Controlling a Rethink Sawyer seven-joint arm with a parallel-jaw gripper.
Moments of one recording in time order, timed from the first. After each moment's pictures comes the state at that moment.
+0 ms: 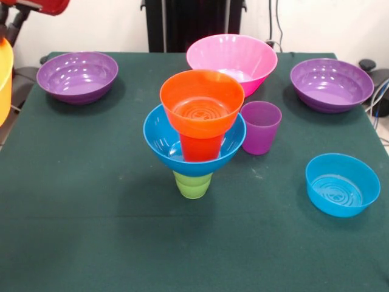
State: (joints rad) arm -0.44 -0.78 0.00 1.45 -0.77 0.62 1.23
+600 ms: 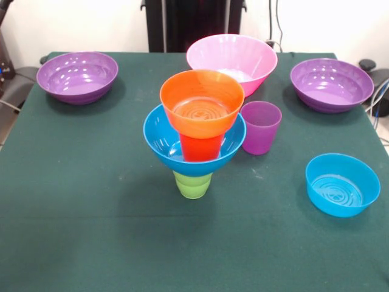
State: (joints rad) arm -0.44 -0.83 -0.01 1.45 -0.77 0.62 1.23
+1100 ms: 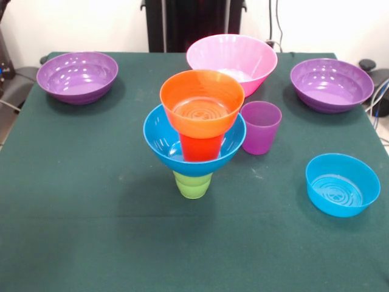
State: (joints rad) arm -0.48 -0.83 0.03 1.45 -0.73 0.62 1.23
